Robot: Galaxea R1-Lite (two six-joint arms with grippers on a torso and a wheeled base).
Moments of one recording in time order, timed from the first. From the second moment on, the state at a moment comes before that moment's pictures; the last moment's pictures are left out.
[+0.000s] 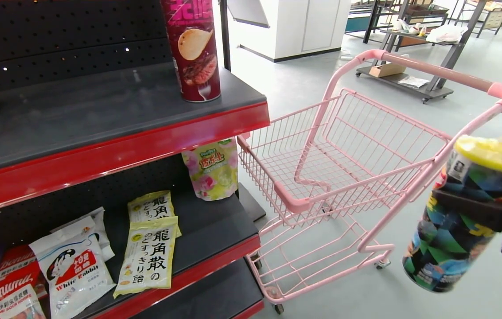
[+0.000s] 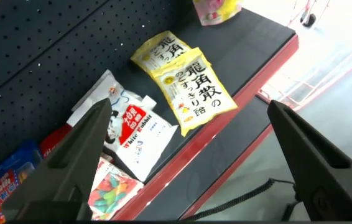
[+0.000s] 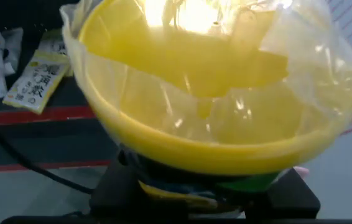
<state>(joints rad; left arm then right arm) -0.19 0.46 -0.35 0.18 0.04 0.24 0.42 1.03 -0.65 -0.09 -0.02 -0.05</state>
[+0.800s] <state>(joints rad) -0.19 0.47 -0.38 0.17 0.05 0.22 0.40 0.94 -0.66 -0.09 0.11 -0.15</state>
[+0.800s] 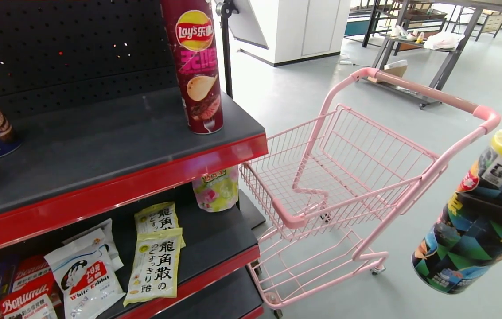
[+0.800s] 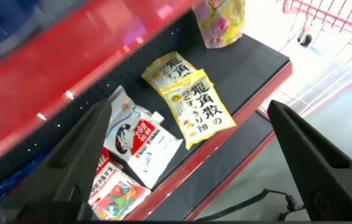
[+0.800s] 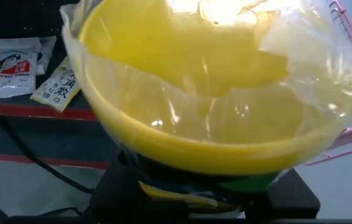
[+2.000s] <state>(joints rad) -0.19 0.55 -0.46 0.18 0.11 0.29 0.41 1.06 -0.68 -0.09 0.11 -0.20</state>
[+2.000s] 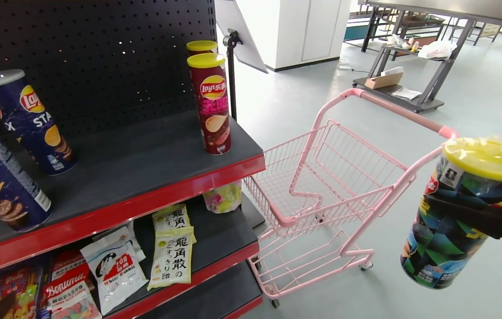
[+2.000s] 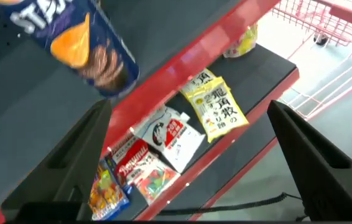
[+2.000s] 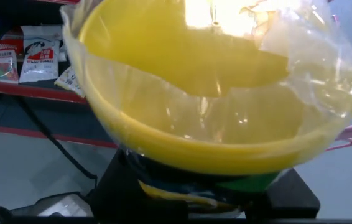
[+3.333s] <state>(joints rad) -0.19 0.53 -0.46 0.18 0.11 0.29 0.50 1.00 -0.60 -0.10 0.22 -0.22</state>
